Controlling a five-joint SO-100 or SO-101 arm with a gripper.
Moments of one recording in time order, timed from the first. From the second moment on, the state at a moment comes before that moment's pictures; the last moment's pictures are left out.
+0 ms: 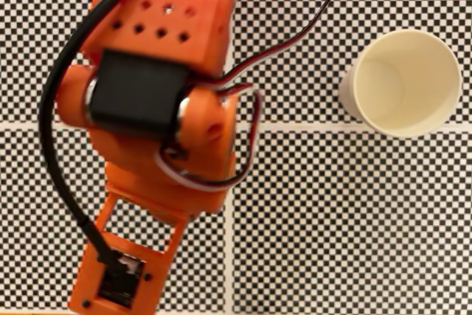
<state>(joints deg) 7.2 74.4 54.0 85.4 -80.8</state>
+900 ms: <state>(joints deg) -4.0 94.0 59.7 98.3 -72.5</state>
